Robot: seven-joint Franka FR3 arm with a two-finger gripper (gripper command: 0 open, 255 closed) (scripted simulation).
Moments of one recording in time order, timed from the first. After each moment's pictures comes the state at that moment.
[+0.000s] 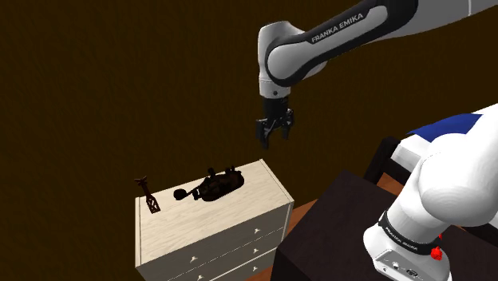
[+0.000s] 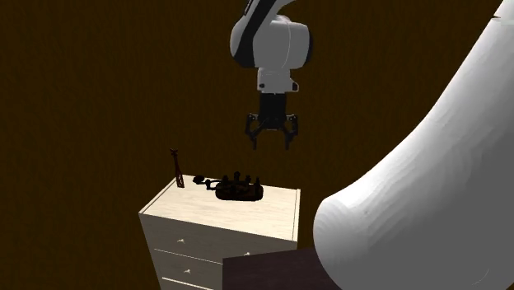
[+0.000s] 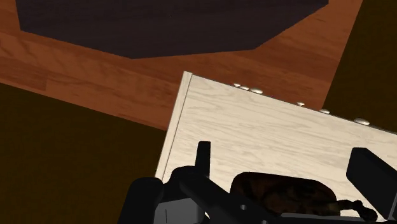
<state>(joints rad) 0.08 -0.24 0.10 -2.39 0.11 1.98 0.22</state>
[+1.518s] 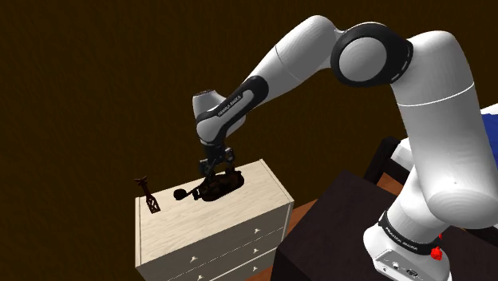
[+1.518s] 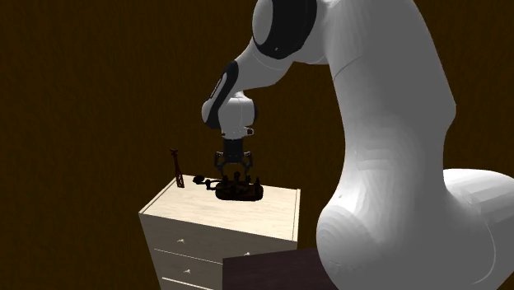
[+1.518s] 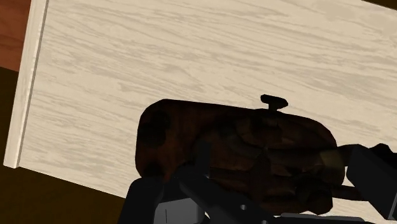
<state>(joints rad) 0.19 0.62 0.14 -1.78 0.01 2.22 0.40</state>
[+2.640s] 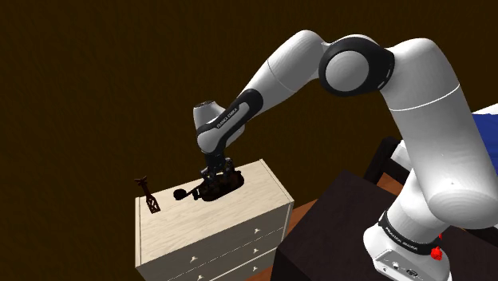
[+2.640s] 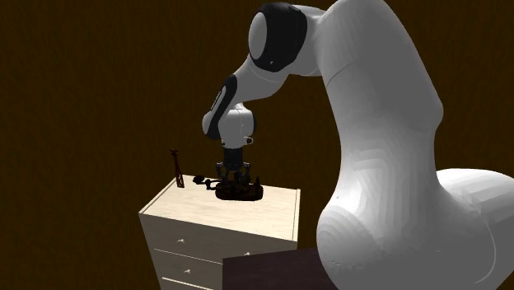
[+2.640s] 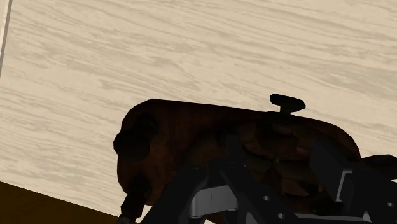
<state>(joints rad) 0.20 0.70 0.14 -1.75 0.00 2.28 0.40</state>
